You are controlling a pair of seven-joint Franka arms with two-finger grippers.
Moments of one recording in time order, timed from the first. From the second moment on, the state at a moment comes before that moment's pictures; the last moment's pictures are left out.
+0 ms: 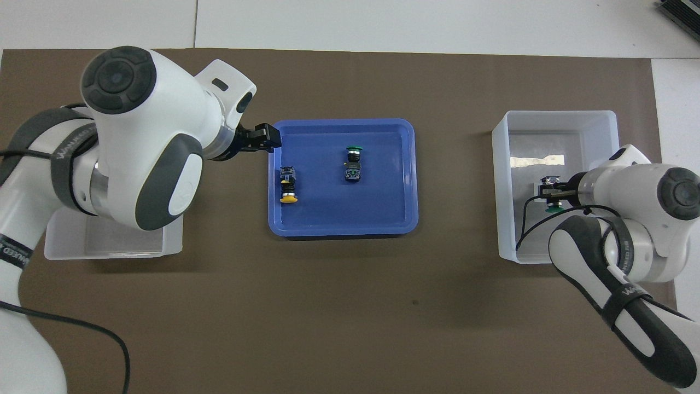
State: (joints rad) left arm -0.30 0.25 -0.13 -1.64 -0.02 2.02 -0.50; right arm -0.14 0.16 0.04 -2.24 -0.07 2.59 -0.05
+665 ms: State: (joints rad) left arm -0.38 0.23 -0.13 -2.01 -0.02 2.46 -0.55; right arm -0.14 0.12 0.04 -2.19 -0.07 2.53 -0.05
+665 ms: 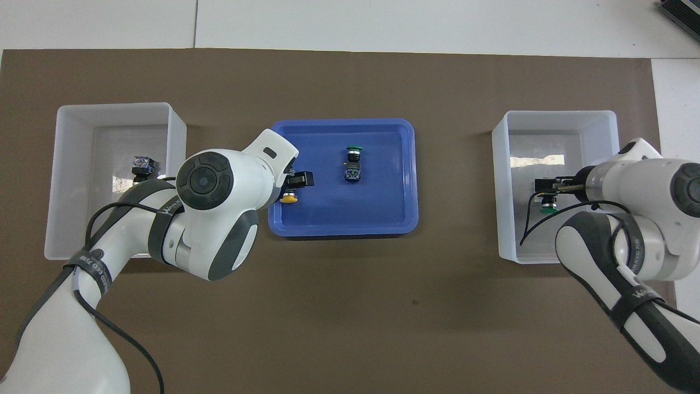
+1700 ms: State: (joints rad) left arm -0.42 0.32 -0.10 -2.04 -0.02 2.67 -0.61; right arm 0.15 0.14 0.06 -1.85 0.00 2.29 0.18
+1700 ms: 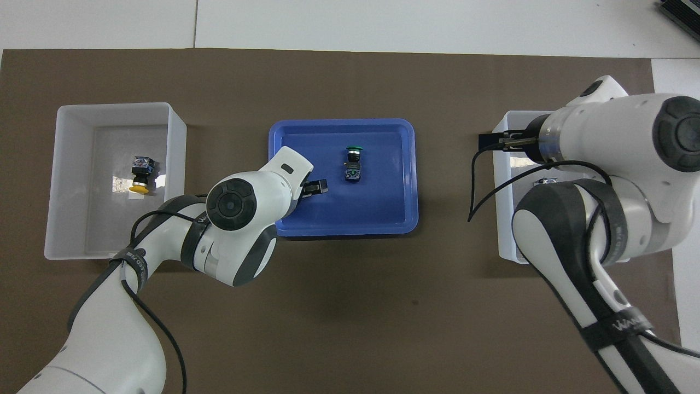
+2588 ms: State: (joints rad) left arm -0.42 0.36 -0.12 -2.04 -0.02 2.71 -0.89; right arm 0.31 0.42 0.06 -1.61 0.01 2.40 0.42
